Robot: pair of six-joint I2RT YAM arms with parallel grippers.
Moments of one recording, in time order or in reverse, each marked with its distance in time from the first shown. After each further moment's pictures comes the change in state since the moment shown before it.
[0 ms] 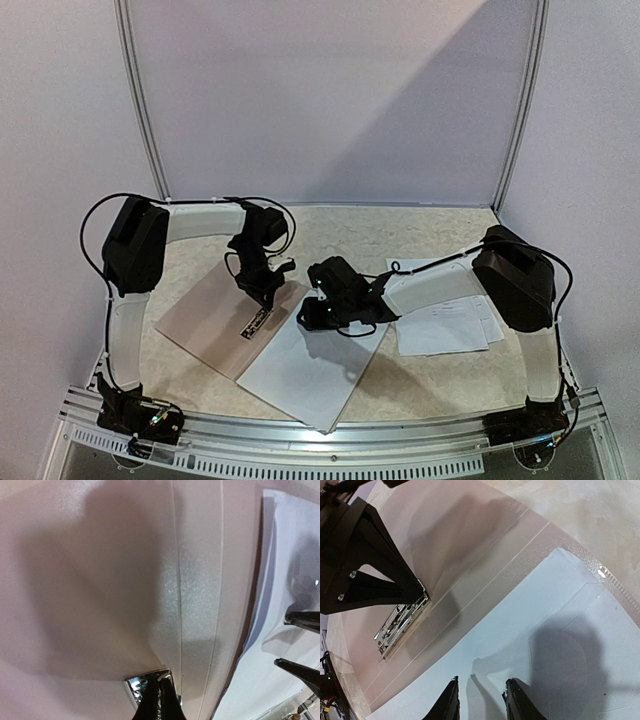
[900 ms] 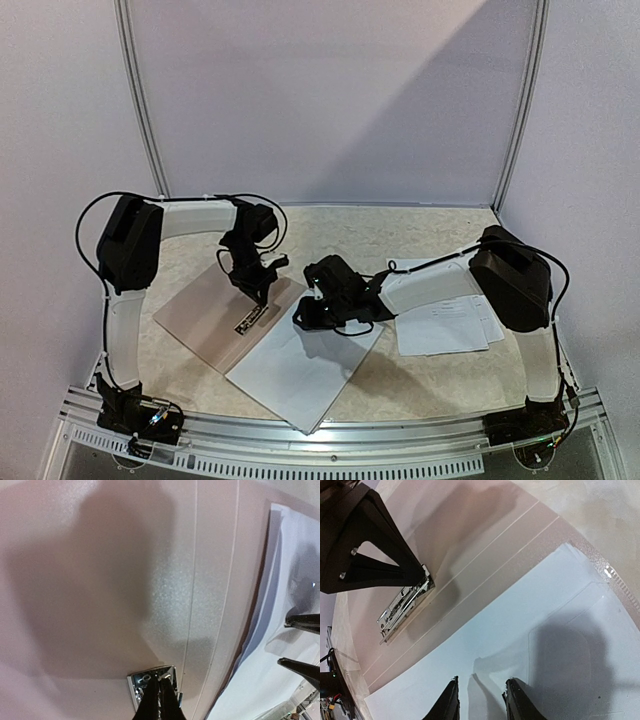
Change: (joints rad) left arm 0.054 -0.018 -0.016 0.010 0.030 0.040; right arm -0.001 0.020 0.033 -0.010 -0.040 0.003
